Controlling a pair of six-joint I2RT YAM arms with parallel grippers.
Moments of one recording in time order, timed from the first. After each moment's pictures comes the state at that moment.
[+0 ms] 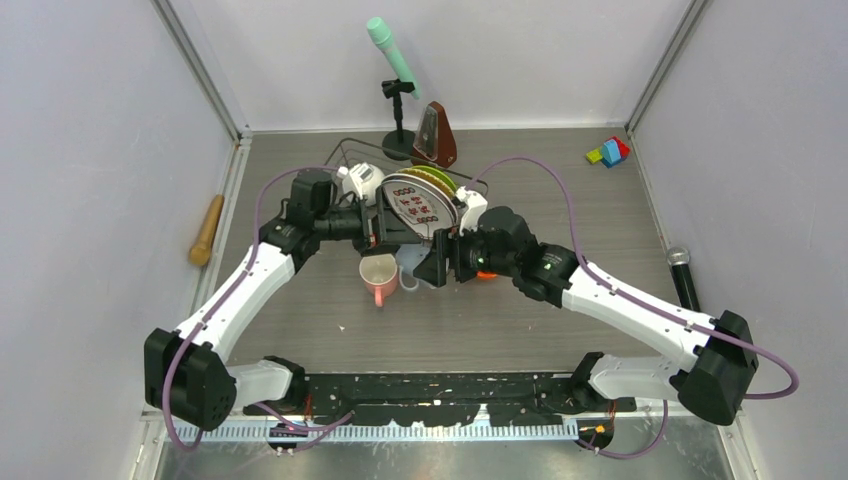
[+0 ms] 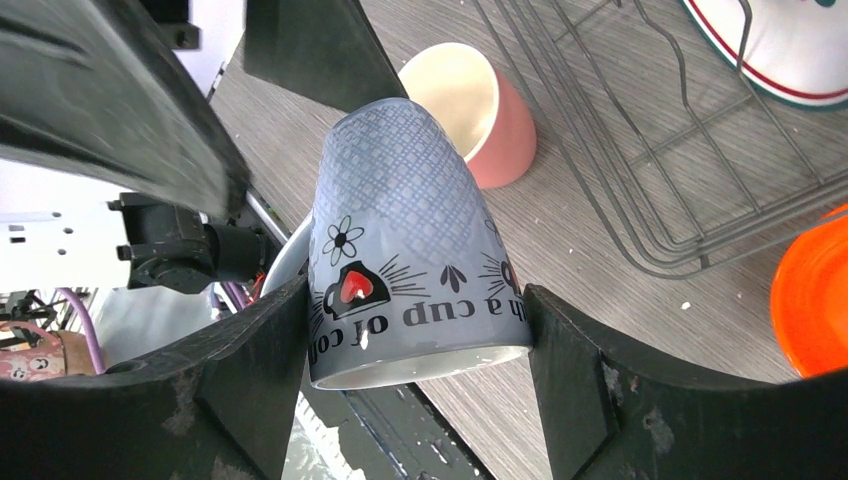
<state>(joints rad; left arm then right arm) -0.37 1.22 0.99 -0.32 0.84 -0.74 0.86 1.19 0.96 -0.24 -0.16 0.55</state>
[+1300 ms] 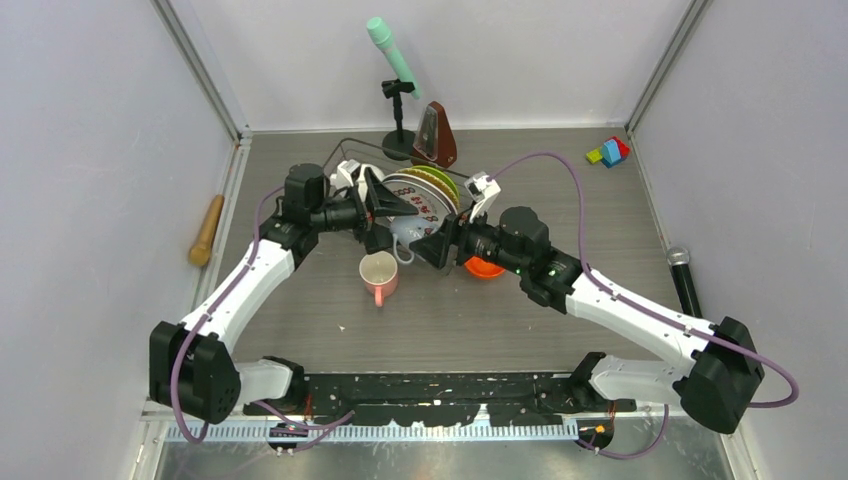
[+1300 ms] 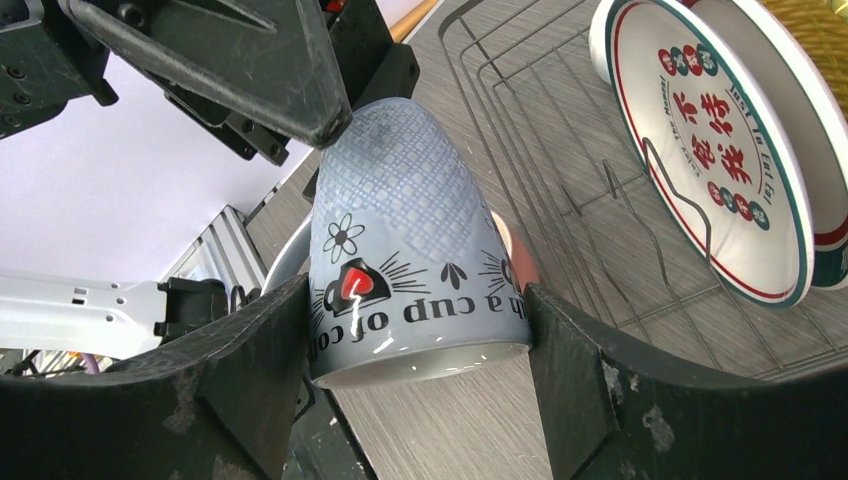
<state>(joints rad) -0.31 1.25 0.98 -0.14 0.88 -1.24 0.81 1.15 0.83 0.17 -0.17 0.49</state>
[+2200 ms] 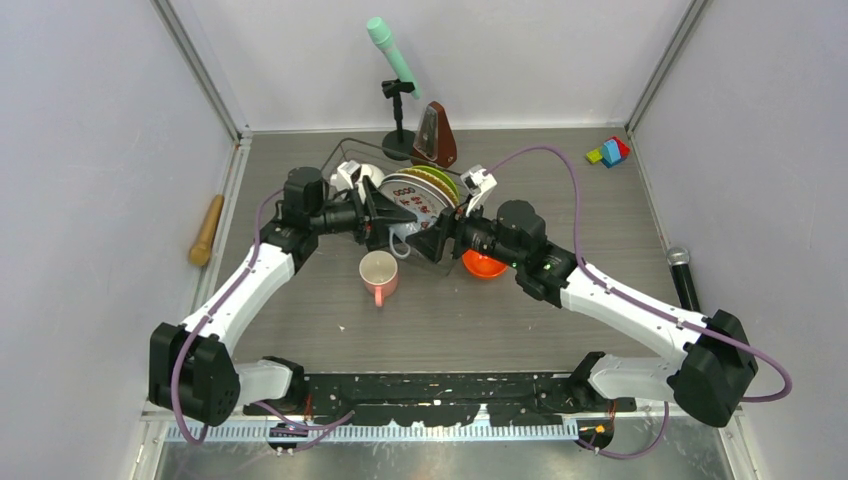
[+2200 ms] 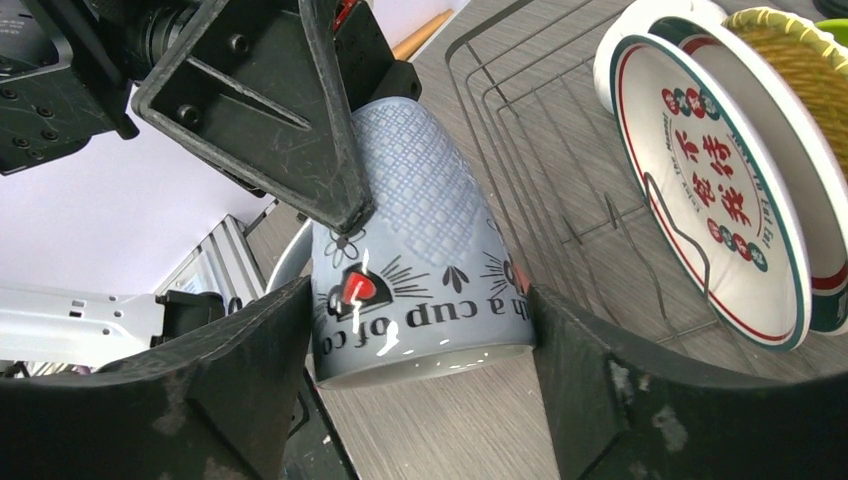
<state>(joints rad) -0.31 1.24 0.93 -0.07 0.91 -1.23 0.79 1.19 0.86 0.22 -0.20 0.47</state>
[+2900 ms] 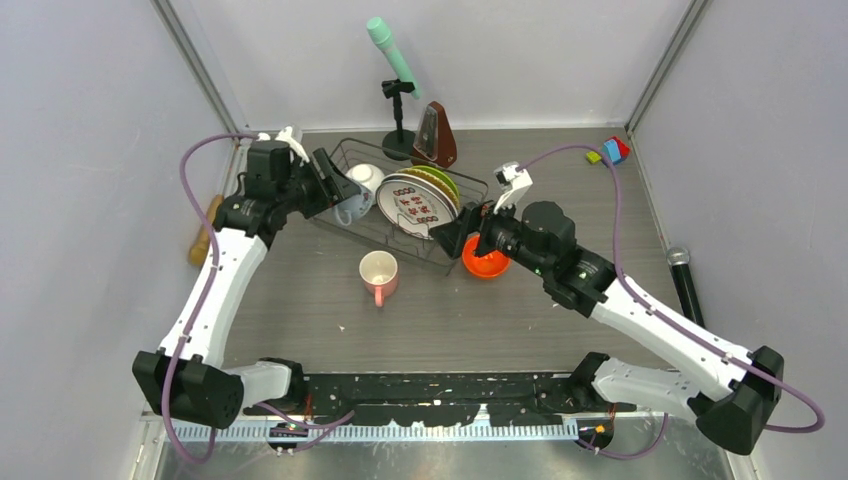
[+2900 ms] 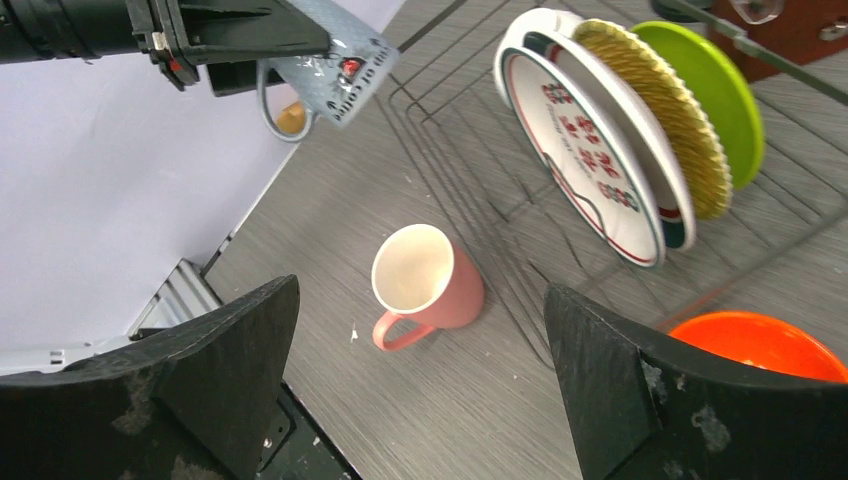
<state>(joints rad) -0.19 1.22 1.27 -0.63 0.27 -0.63 0.79 1.03 0.92 -0.05 -0.01 0.49</state>
